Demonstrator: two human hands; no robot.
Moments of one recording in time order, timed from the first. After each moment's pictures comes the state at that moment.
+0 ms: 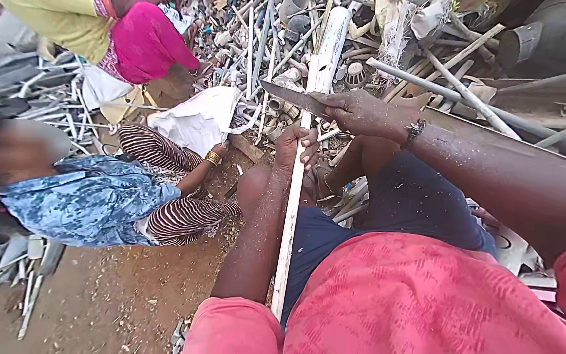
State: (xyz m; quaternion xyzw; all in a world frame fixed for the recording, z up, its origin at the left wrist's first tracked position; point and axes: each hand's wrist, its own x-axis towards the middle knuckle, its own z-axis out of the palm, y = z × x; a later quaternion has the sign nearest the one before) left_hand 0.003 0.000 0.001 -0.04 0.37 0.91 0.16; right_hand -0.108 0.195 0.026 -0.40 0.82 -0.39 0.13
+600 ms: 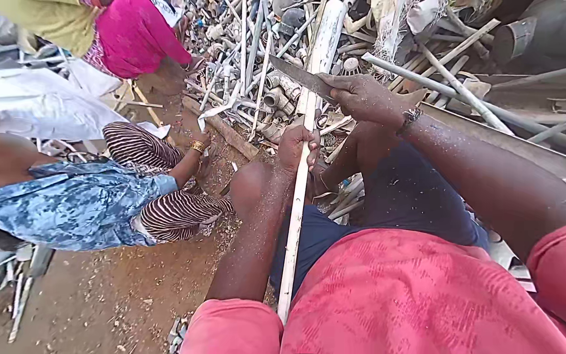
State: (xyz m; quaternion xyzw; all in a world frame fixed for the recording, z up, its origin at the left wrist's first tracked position) left_hand 0.005 0.013 -0.002 -0.07 0.50 0.85 0.14; right_hand -0.112 0.202 0.021 -0.37 0.83 -0.40 0.13
